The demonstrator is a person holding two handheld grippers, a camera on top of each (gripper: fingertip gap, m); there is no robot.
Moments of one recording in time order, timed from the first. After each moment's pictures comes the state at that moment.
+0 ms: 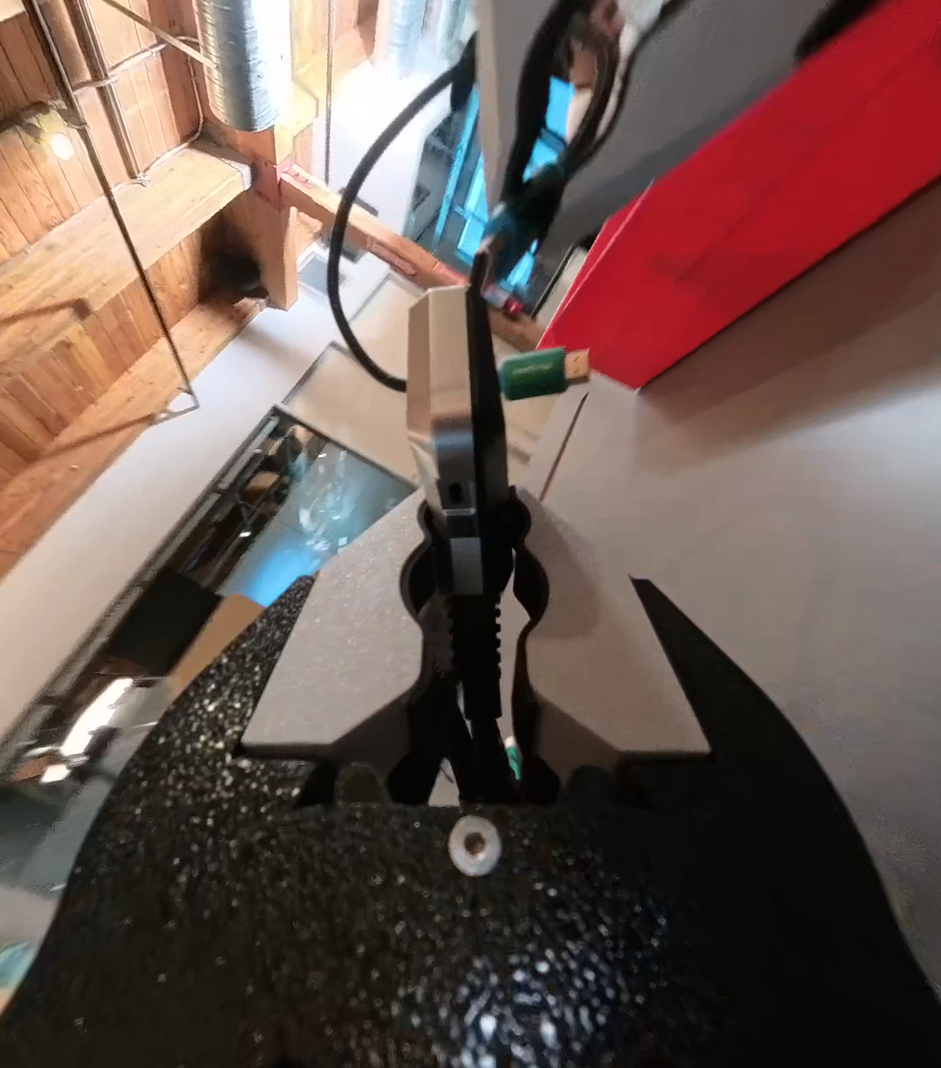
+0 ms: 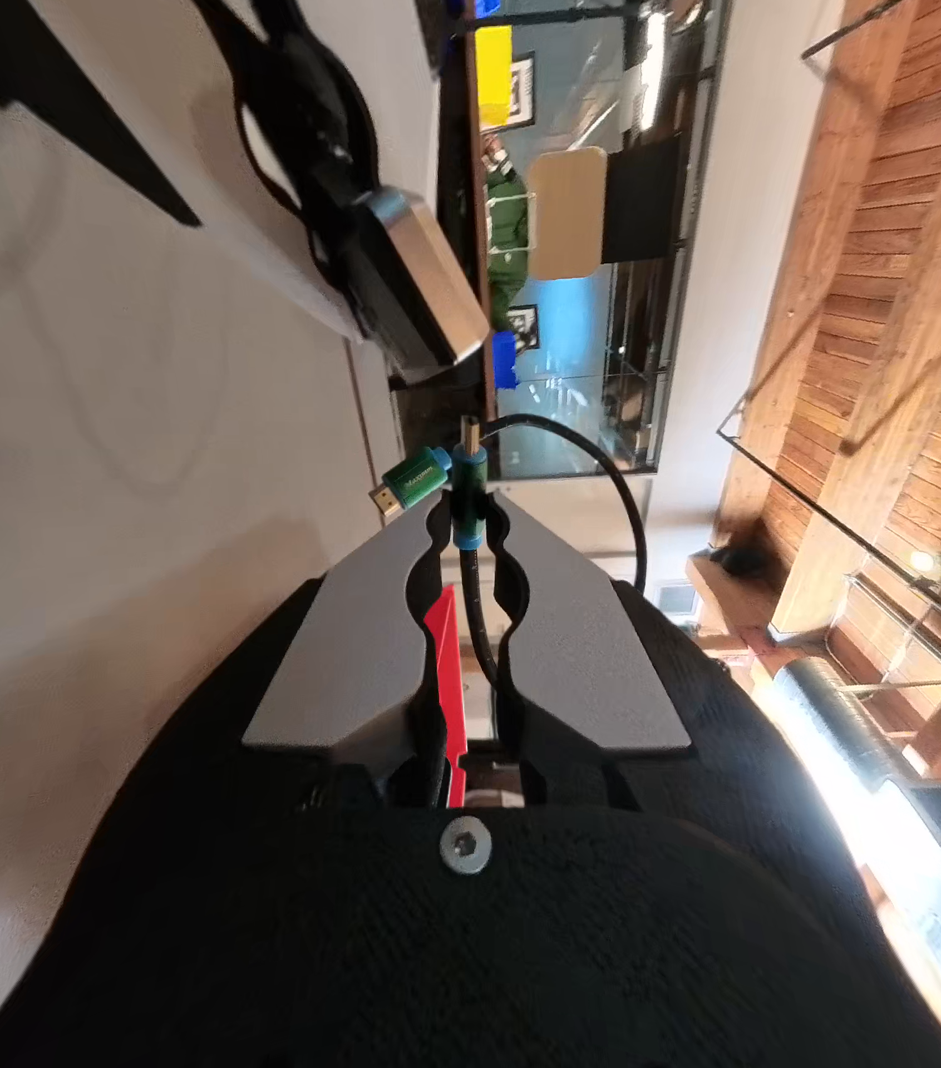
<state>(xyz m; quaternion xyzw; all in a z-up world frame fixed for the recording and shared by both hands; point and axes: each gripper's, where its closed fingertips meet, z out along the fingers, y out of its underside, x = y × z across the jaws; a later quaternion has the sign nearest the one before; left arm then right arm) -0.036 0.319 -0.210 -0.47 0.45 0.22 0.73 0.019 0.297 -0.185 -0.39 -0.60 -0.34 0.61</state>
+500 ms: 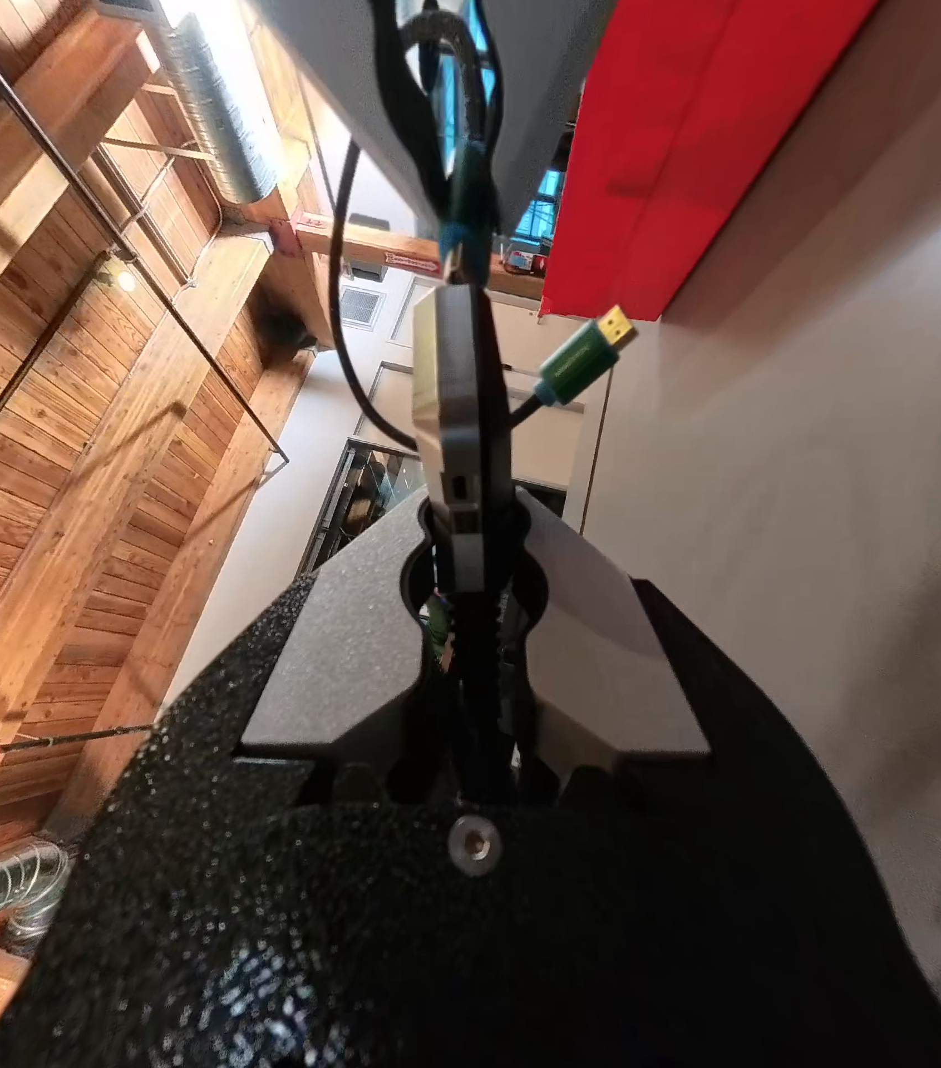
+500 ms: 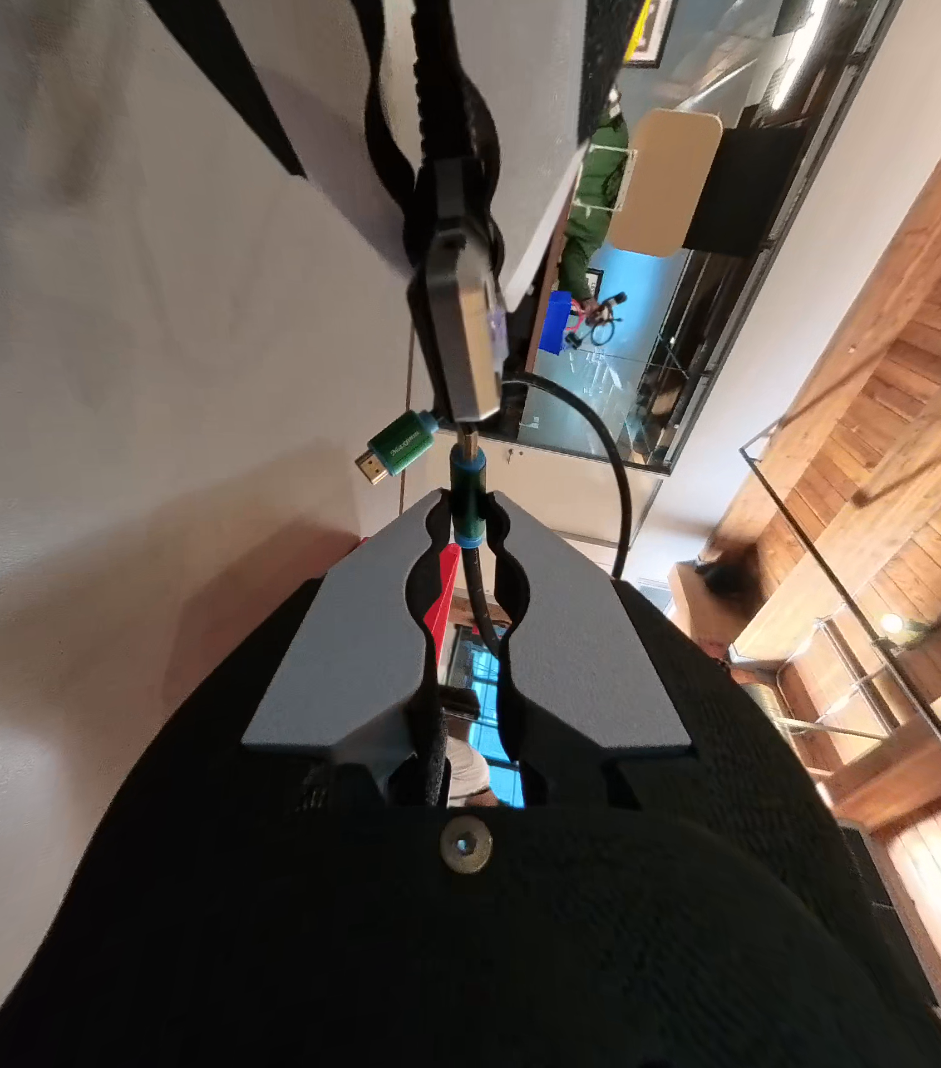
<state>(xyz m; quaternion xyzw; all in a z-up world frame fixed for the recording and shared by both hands) -0.028 0.317 -0.219 -0.39 0.51 0.36 0.68 0.027 0.287 -0.209 -0.38 -0.66 -0.41 0.51</state>
